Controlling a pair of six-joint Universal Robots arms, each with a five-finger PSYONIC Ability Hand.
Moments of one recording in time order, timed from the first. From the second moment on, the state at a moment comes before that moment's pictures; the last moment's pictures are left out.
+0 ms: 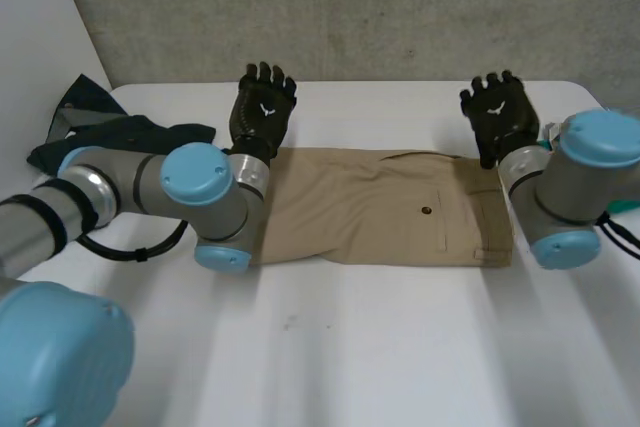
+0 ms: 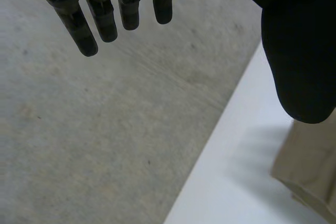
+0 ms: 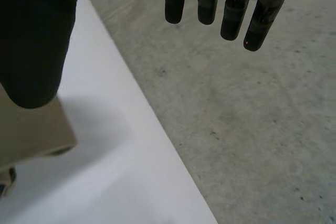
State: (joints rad) left arm 4.16 -2.58 -0.90 3.71 -1.64 3.87; right arm 1.84 -0.79 1.17 -0.44 1.46 2.45; left_hand 0.19 0.20 0.21 0.20 0.04; right_hand 0.21 0.22 0.22 0.23 0.07
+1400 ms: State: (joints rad) left arm 4.13 -2.09 -1.60 3.72 -1.65 3.65; right arm 1.68 -0.94 1.53 -0.19 1.25 2.72; left_hand 0.19 0.20 0.21 0.20 0.04; right_hand 0.89 1.15 1.14 1.15 0.87
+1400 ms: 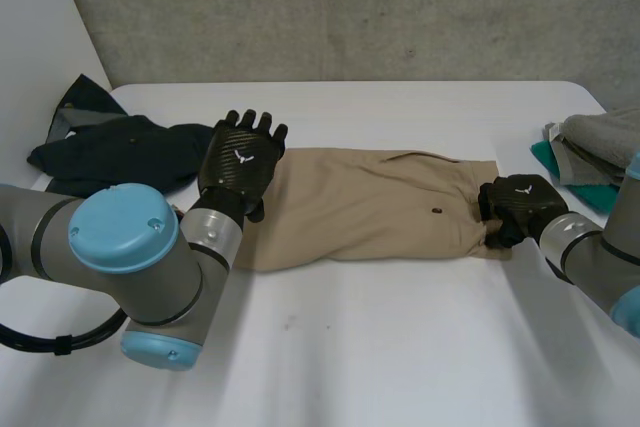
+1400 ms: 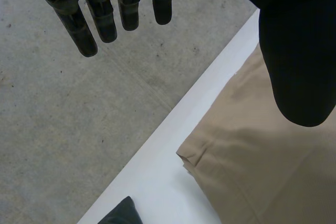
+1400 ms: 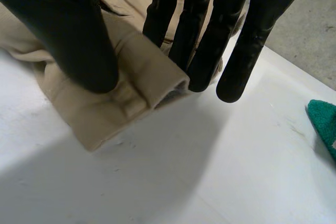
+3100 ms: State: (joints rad) left arm 4.06 -2.40 -1.04 3.20 -1.57 3.37; right arm 1.97 -0.76 0.99 0.19 1.26 3.02; left_hand 0.19 0.20 0.21 0.20 0.04; right_hand 0.20 0.22 0.21 0.23 0.06
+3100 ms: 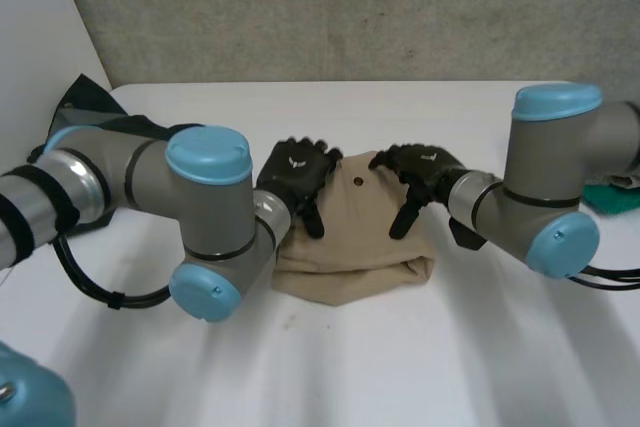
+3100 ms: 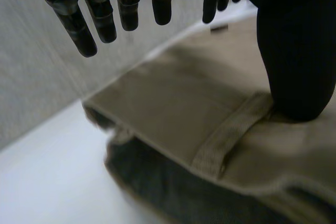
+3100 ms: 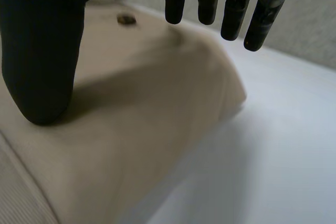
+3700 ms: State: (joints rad) left arm 4.08 -2.22 -1.07 3.13 -1.53 3.47; right arm 1.98 -0.99 1.16 0.01 1.34 2.79; left_hand 0.19 0.20 0.21 0.20 0.04; right_hand 0.17 0.22 0.20 0.23 0.06
